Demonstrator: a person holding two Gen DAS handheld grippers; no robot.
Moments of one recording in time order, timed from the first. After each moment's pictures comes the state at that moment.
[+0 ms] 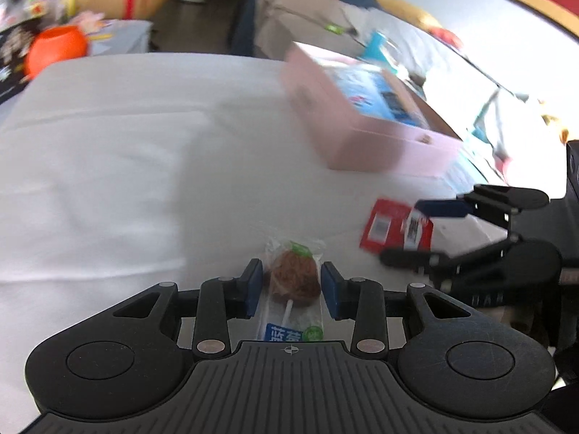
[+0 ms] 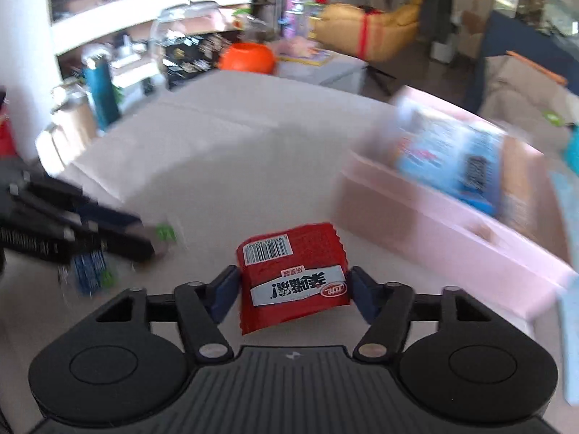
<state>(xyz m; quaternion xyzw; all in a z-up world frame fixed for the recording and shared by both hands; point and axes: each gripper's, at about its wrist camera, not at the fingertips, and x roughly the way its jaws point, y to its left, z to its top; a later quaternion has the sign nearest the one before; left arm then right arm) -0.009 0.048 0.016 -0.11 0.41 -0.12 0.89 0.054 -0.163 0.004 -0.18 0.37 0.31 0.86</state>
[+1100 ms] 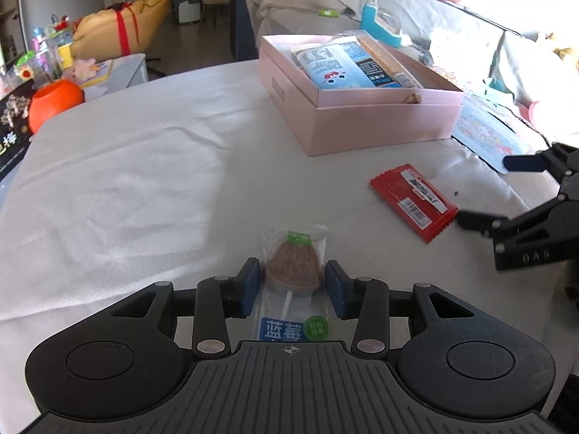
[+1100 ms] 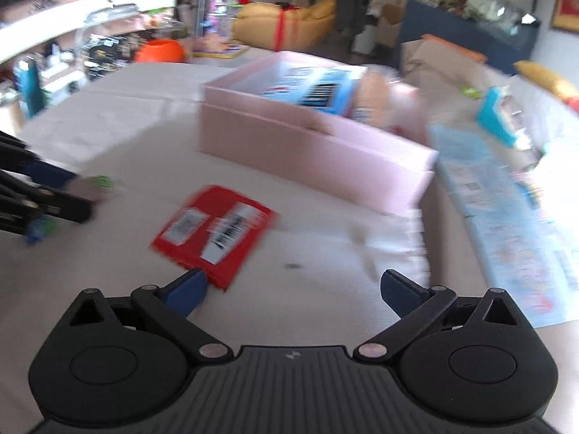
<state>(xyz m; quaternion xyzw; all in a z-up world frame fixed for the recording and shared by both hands) -0.011 -0.003 0.016 0.00 0.41 -0.08 0.91 0.042 -0.243 -0.013 -0.19 0.33 0.17 0.91</state>
